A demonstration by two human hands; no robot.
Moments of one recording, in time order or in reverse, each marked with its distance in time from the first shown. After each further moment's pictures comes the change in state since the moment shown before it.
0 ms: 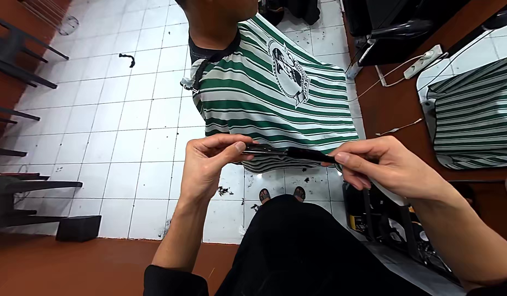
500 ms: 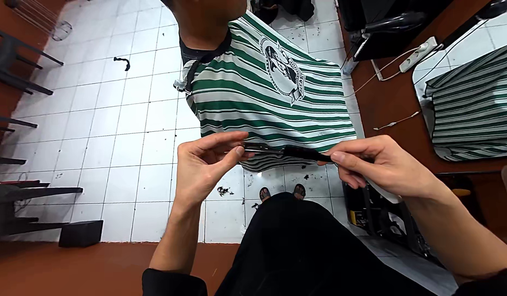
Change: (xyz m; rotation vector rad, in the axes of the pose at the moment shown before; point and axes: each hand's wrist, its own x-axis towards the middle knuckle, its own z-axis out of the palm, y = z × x) left_hand 0.002 0.003 0.002 0.219 -0.102 0.114; right_hand -0.008 0.005 0.001 0.026 0.036 -0.013
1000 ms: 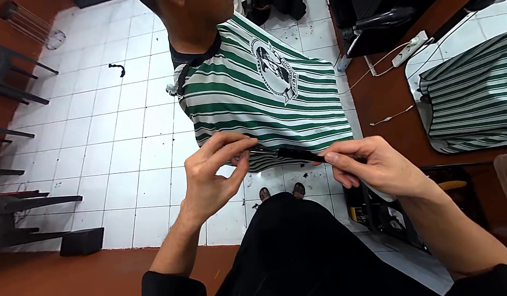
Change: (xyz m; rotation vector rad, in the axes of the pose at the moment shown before) left_hand 0.003 -0.002 0.025 0.659 -0.019 0.408; right_hand -0.011 0.004 -0.001 -0.035 0.032 0.002
